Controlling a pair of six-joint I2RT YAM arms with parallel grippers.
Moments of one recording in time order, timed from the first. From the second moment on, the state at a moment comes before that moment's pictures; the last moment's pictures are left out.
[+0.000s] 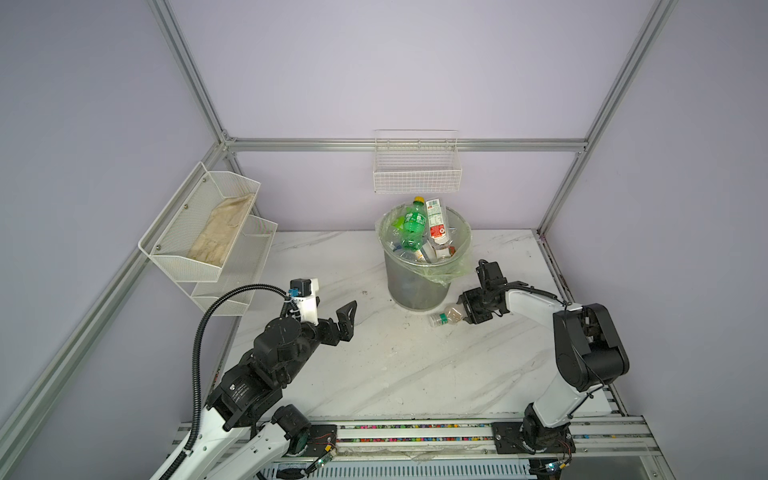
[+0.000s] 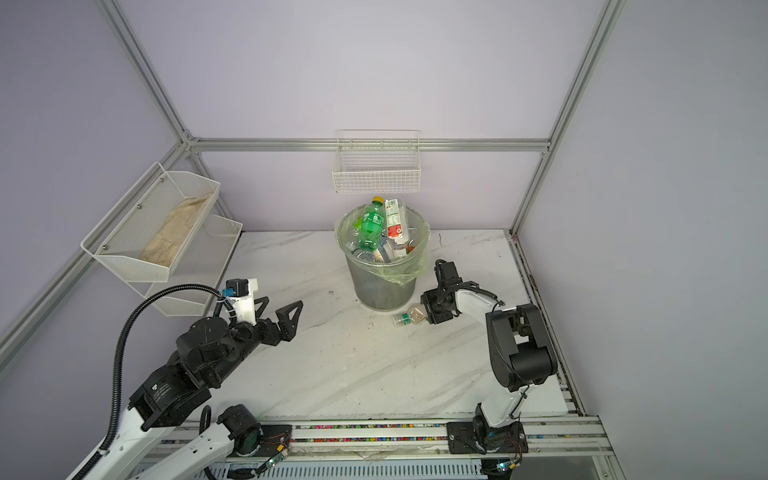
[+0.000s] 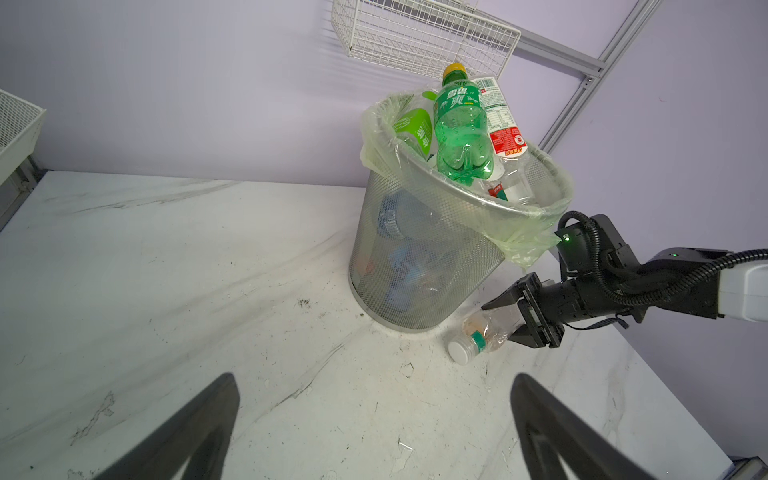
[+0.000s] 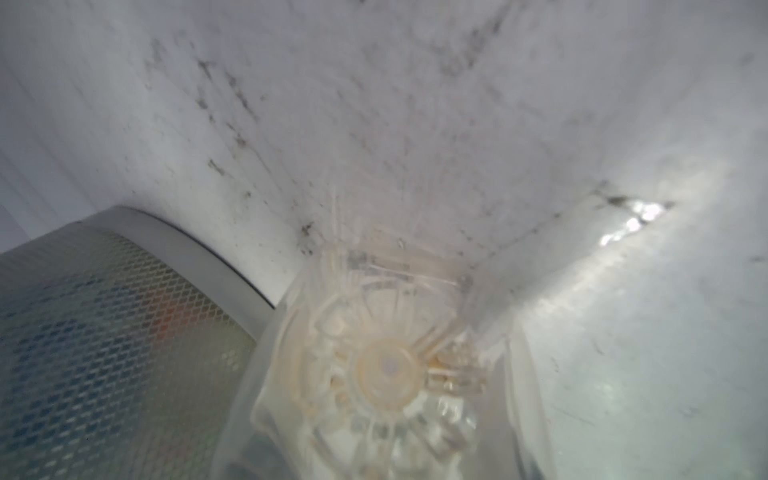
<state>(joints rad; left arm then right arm) -0.66 0.58 0.87 -0.56 -0.29 -0.39 0.26 1.68 0.98 -0.43 -0.24 1.52</state>
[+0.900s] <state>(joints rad) -0.66 0.53 0.85 -0.60 -0.30 -0.41 0.20 0.68 0.85 -0.37 0.18 1.31</state>
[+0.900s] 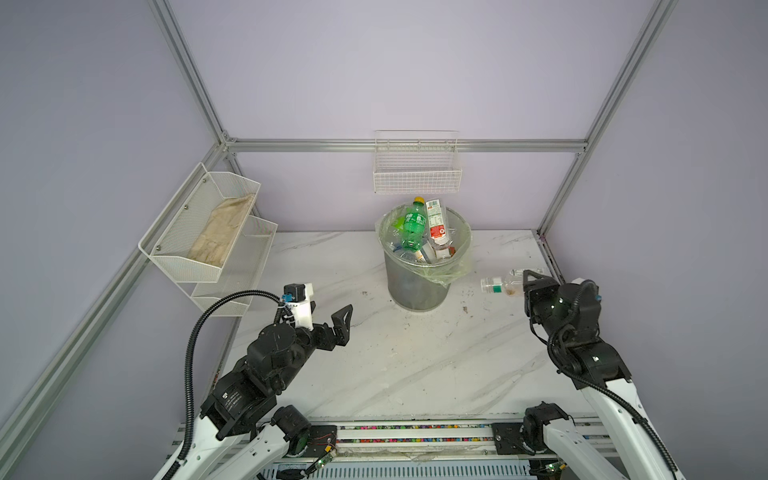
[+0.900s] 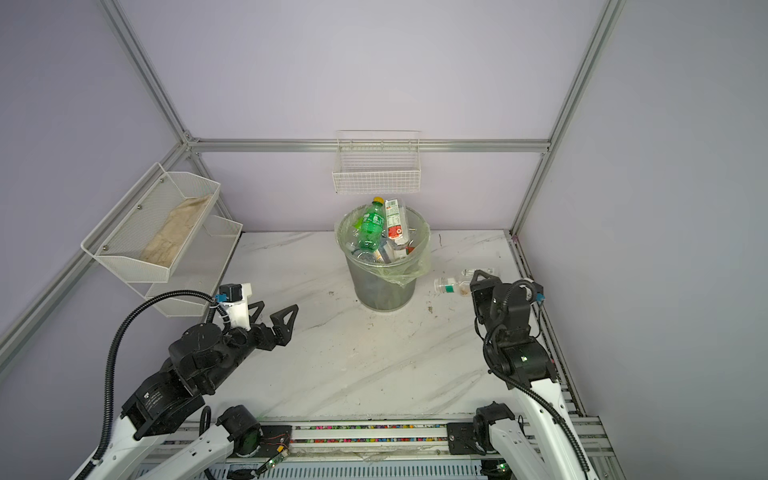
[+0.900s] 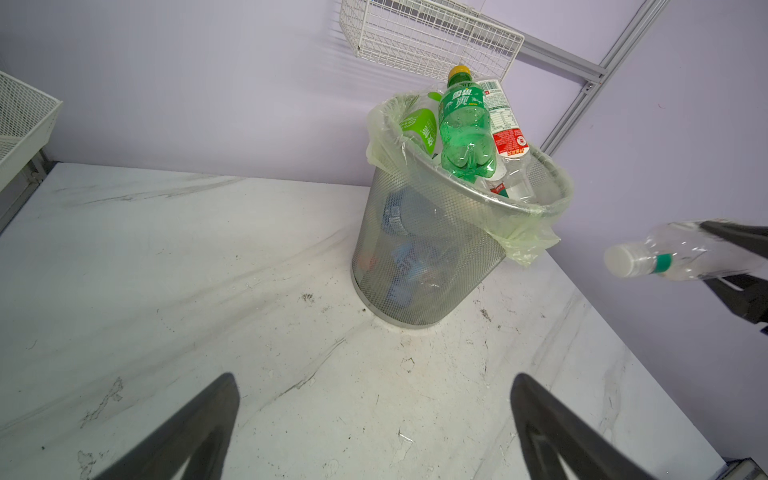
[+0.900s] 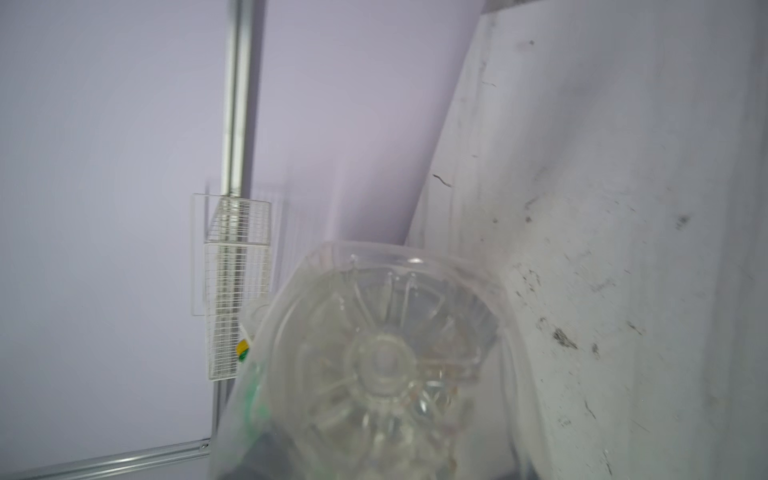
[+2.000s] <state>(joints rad) -0.66 0.50 0.81 -0.62 -0.28 -0.47 0.21 1.06 1.38 -0.25 -0.30 0.63</state>
